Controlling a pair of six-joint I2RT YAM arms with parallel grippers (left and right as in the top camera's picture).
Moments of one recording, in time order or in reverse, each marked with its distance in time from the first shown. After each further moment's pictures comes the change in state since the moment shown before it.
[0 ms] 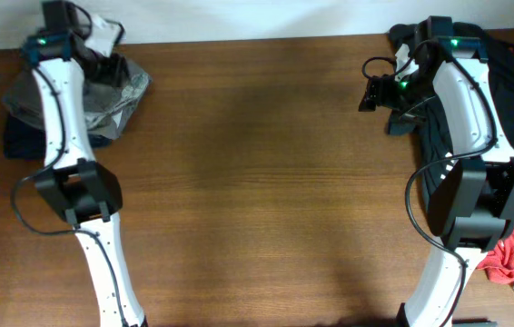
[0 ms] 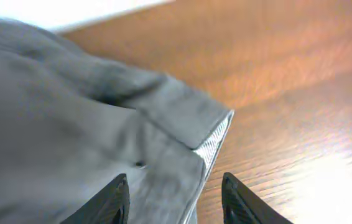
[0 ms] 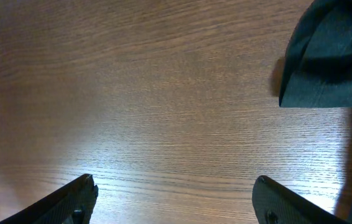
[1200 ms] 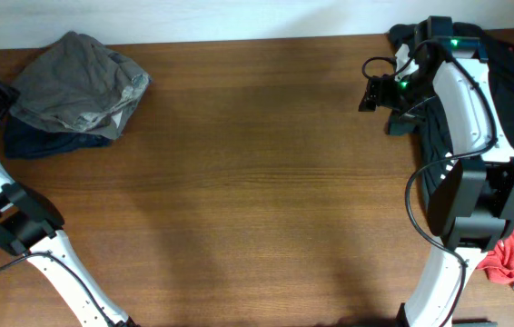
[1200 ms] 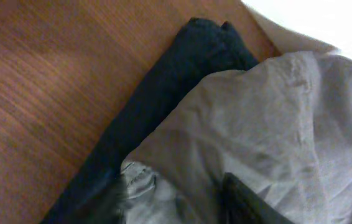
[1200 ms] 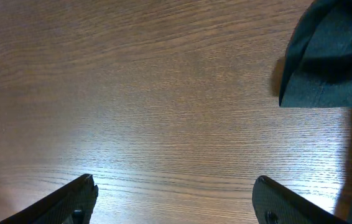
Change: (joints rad) left arm 0.421 0.157 0.018 0.201 0.113 -0.688; right arm 0.000 0.000 0.000 0.000 0.000 0.000
